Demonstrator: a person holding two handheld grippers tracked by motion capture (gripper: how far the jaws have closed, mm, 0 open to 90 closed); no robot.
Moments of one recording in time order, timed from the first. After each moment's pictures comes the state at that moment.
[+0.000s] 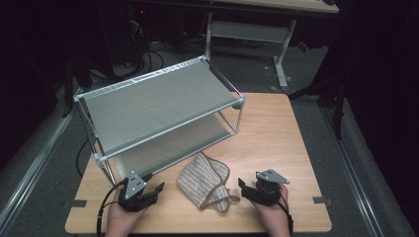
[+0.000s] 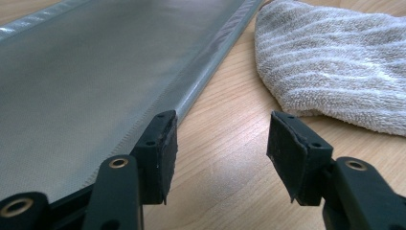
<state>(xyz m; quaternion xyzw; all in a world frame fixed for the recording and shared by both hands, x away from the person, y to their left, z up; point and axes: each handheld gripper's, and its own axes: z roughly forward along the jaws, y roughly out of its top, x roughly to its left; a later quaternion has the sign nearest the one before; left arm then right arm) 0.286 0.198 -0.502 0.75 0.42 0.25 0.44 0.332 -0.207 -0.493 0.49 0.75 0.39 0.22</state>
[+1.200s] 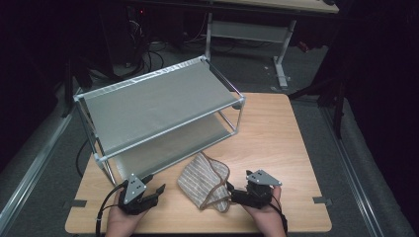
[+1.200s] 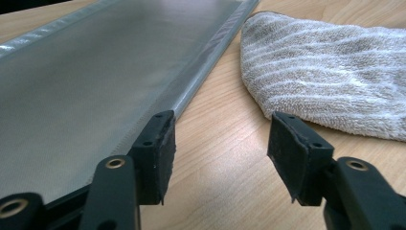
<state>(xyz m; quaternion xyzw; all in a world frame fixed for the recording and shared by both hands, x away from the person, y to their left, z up) 0.275 0.195 -0.495 0.75 0.40 0.26 0.45 0.318 -0.178 -0.472 0.43 0.77 0.42 0.21</state>
